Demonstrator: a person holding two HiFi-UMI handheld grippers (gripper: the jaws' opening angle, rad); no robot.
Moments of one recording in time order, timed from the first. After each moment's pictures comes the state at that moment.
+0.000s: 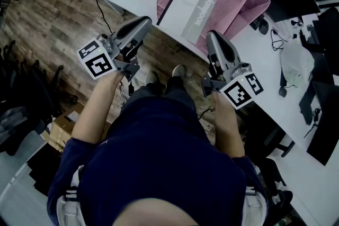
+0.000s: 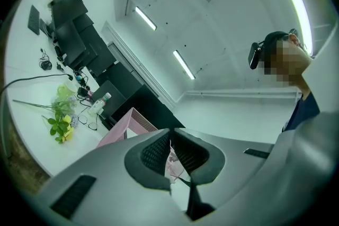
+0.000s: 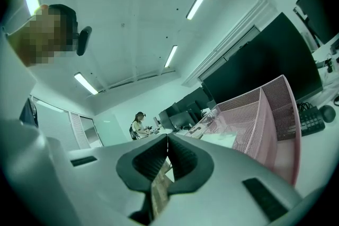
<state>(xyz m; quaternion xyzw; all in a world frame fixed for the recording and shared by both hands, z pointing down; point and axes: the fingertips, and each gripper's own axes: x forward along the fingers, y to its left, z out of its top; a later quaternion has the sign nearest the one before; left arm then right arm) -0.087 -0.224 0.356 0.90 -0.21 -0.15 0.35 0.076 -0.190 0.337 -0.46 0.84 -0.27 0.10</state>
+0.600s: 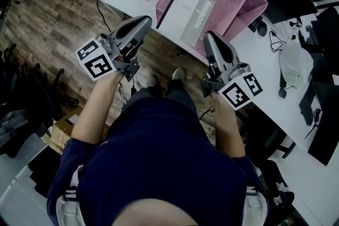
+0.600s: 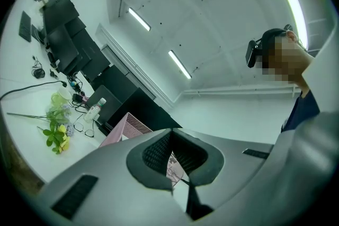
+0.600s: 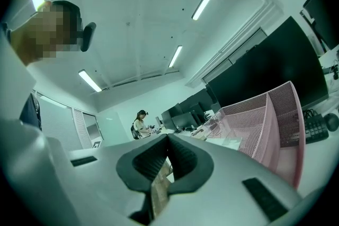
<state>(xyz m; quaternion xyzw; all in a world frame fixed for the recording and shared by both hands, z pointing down) -0.083 -0.229 0.334 0.91 -0.21 -0.14 0.32 0.069 -0.191 0.326 -0.45 0.85 -0.24 0.10</state>
